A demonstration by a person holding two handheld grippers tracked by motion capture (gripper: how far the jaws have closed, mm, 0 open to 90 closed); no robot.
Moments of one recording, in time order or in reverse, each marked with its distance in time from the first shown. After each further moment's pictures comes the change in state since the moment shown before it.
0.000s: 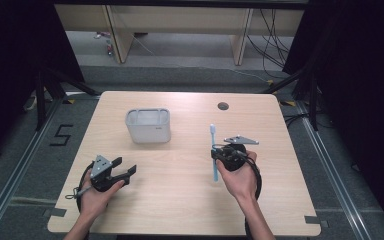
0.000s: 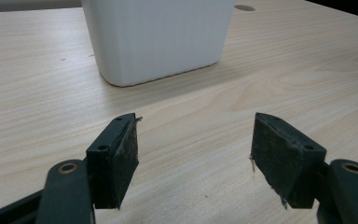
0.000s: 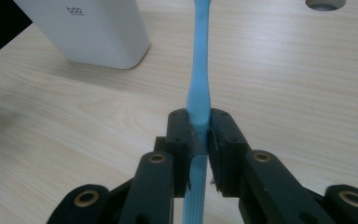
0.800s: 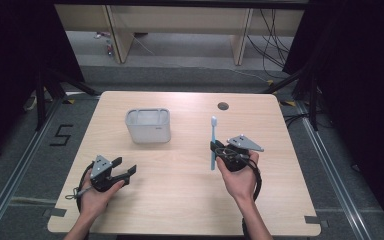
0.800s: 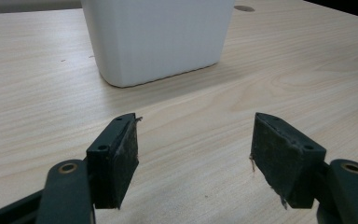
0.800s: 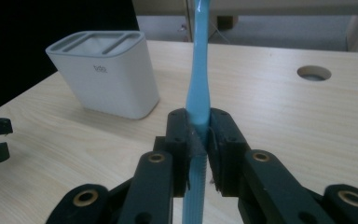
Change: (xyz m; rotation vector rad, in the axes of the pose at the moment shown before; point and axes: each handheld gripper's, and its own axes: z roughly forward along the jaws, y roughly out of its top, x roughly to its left) left arm 0.000 0.000 0.000 -0.007 -0.002 0.000; right arm 0.003 -0.002 -0.006 -0.242 0.025 -0.058
